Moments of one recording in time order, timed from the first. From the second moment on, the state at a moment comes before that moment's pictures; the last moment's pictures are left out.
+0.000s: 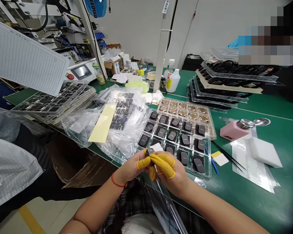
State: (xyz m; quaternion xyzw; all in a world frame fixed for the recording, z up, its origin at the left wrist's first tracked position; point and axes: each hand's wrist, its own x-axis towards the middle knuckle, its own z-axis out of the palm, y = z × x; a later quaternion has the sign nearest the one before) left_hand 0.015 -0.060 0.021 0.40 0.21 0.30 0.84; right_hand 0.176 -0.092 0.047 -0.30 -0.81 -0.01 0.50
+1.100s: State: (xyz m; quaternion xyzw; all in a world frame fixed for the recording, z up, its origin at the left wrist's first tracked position) left_hand 0.009 -0.058 0.016 0.45 0.16 0.25 0.84; right_hand 0.186 -0.085 0.061 -0.35 -0.85 0.04 0.39
